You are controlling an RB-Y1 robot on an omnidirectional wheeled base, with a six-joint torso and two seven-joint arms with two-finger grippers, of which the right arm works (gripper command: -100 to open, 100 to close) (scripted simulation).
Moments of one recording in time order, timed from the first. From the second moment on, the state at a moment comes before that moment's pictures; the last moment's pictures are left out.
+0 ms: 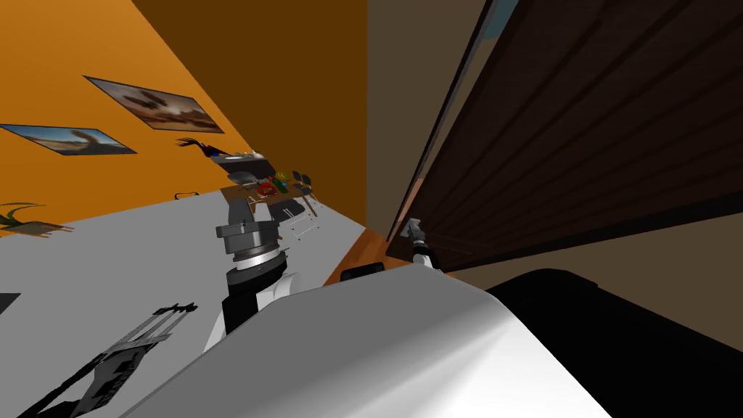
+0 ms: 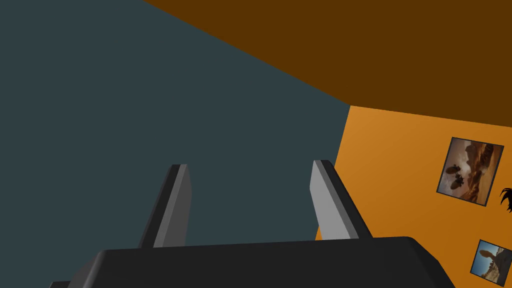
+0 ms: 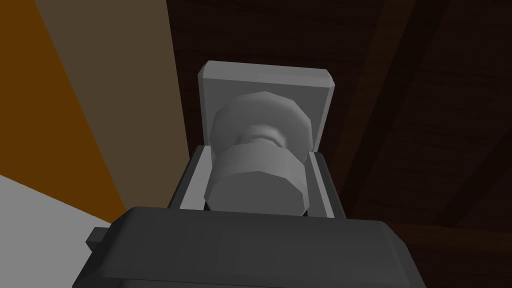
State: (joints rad) arm 0.42 -0.43 0.09 -1.56 -1.08 -0.54 -0.98
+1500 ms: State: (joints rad) arm 0.44 -0.55 0.20 -1.57 -1.04 -0.58 -1.10
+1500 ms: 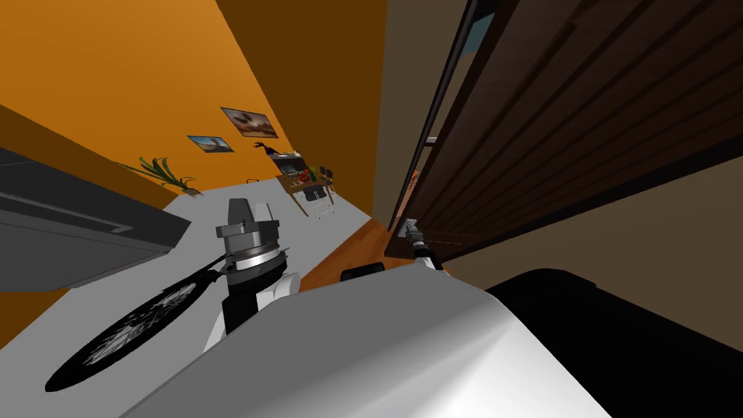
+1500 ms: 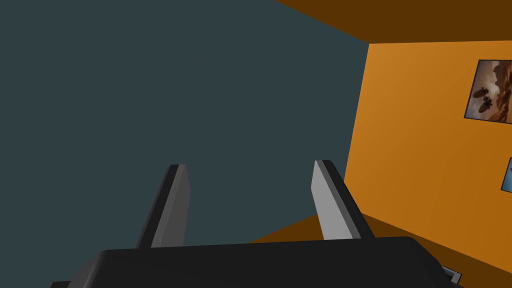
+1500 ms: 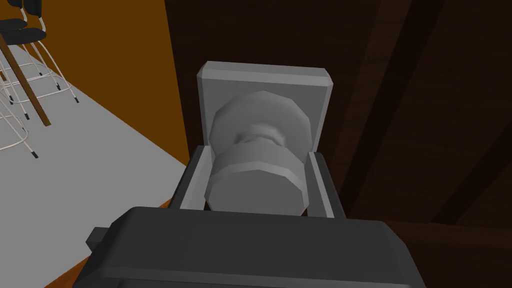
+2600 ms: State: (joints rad) arm 0.45 -0.63 0.27 -1.57 -1.01 -0.62 -1.18
